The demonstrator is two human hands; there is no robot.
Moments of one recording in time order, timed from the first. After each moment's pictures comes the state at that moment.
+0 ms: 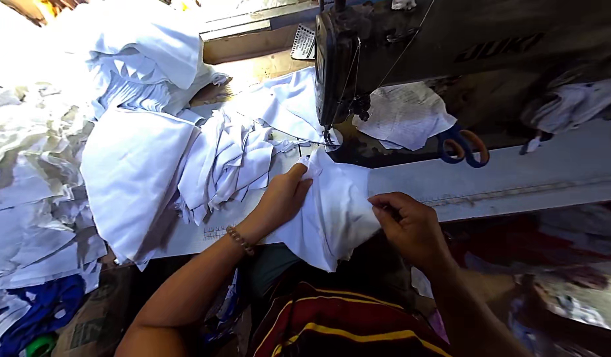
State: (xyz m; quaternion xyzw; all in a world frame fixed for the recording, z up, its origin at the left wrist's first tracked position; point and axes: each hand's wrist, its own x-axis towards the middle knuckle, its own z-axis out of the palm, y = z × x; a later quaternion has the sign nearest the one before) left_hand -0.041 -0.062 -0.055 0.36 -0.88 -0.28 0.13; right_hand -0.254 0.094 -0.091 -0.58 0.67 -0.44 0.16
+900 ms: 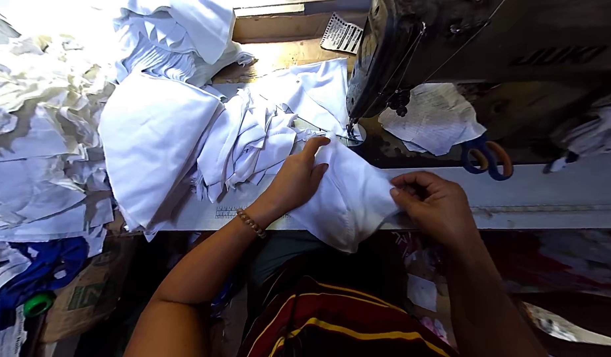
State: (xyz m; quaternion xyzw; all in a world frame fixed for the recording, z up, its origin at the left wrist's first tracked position) left_hand -0.035 -0.061 -0.032 0.38 -0.85 -0.30 0.19; right_hand -0.270 0.068 -0.063 -0.56 0.69 -0.40 0.21
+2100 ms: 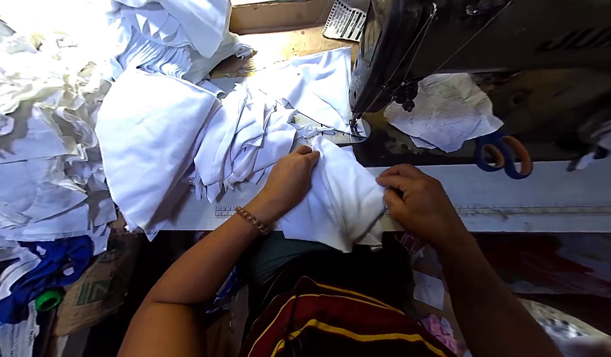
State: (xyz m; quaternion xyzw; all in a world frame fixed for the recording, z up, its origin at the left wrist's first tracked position) left_hand -0.033 -0.074 -0.063 0.37 -0.90 -0.15 0.15; right_hand -0.258 0.047 -0.069 -0.67 0.67 -0.29 0.15
